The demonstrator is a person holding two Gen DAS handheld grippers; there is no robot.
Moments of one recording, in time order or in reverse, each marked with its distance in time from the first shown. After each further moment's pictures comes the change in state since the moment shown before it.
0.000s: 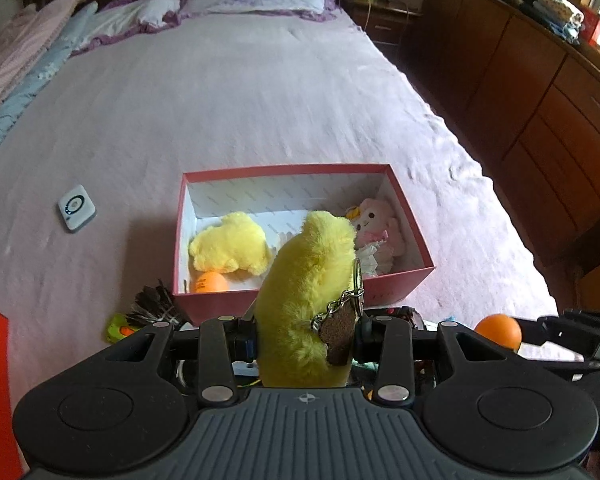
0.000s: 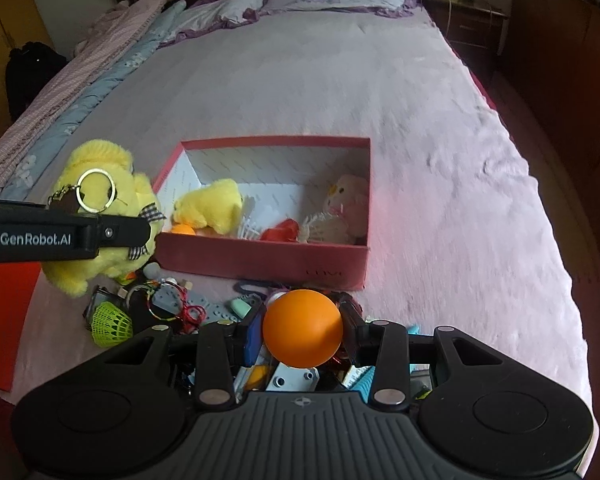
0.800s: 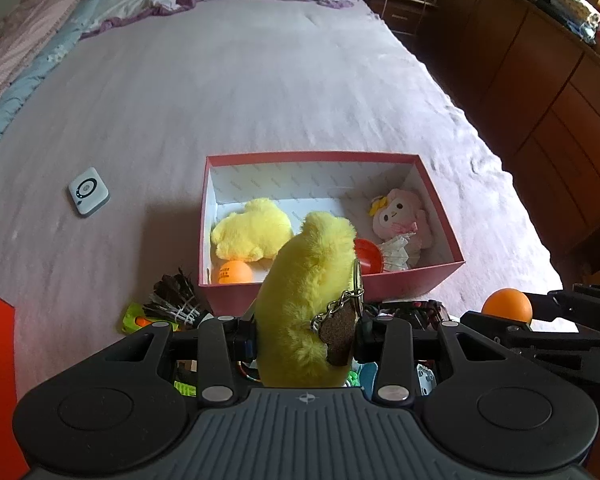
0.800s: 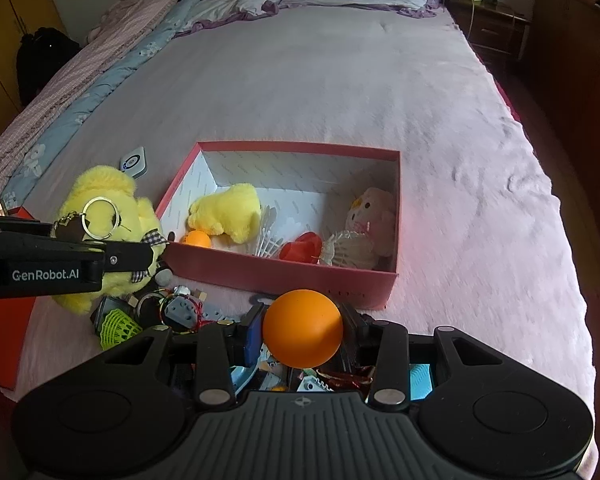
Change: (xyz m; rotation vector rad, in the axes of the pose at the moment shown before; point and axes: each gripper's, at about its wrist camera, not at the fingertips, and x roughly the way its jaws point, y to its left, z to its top) left arm 0.018 0.027 0.004 -0.029 0.047 0.013; right arm 0.023 0.018 0.026 -0.041 0.030 0.024
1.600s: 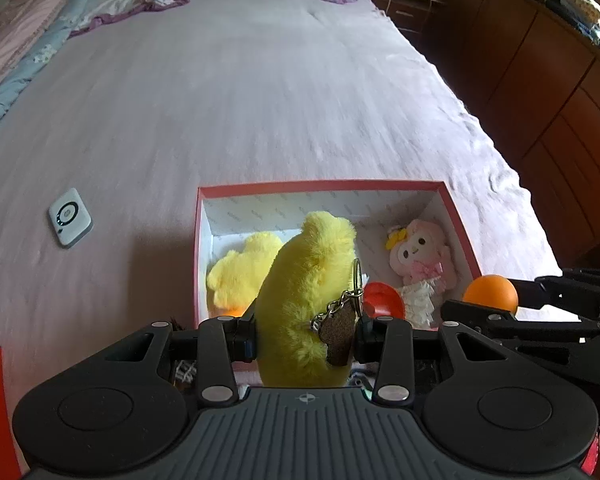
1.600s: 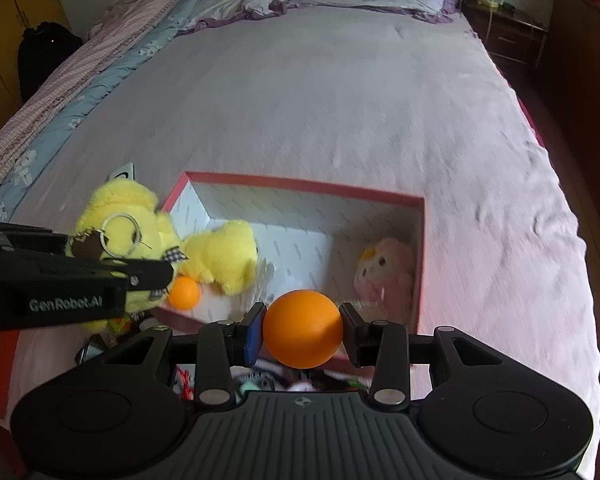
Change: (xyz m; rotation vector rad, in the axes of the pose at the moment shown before) left arm 0.050 0.015 0.054 0.001 0.014 -0.008; right arm 0.057 0.003 0.065 -0.034 0.000 0.009
